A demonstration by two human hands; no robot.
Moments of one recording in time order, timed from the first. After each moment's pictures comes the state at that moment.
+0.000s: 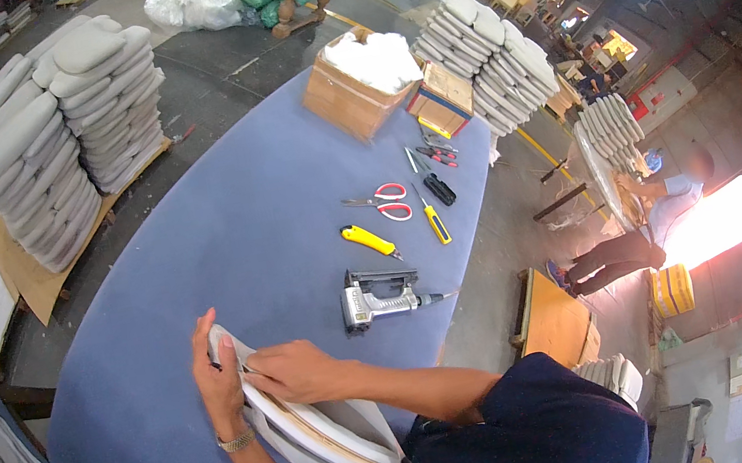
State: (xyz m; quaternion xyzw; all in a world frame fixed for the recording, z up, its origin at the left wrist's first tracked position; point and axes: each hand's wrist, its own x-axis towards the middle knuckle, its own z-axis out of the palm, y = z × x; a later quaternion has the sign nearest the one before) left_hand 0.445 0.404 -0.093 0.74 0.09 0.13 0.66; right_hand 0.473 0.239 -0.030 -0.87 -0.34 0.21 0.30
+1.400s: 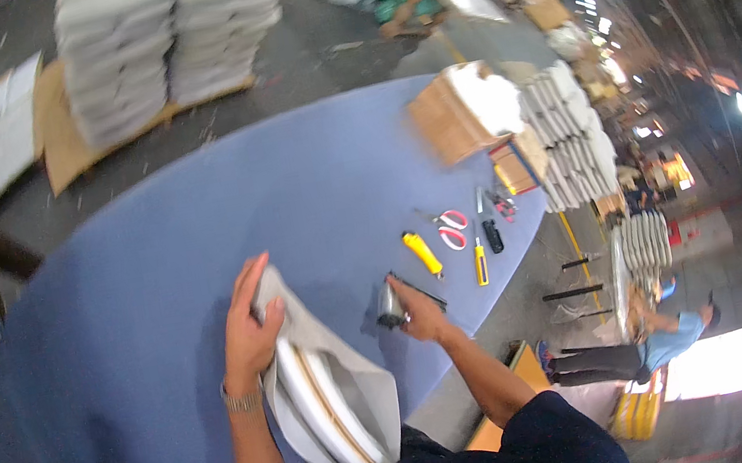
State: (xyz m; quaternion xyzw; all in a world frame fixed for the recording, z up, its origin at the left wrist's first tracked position) left_hand 0.427 0.412 -0.101 0.69 0.09 0.16 0.70; right_hand 0.548 0.032 -0.149 -0.93 -0.30 0.16 0.15
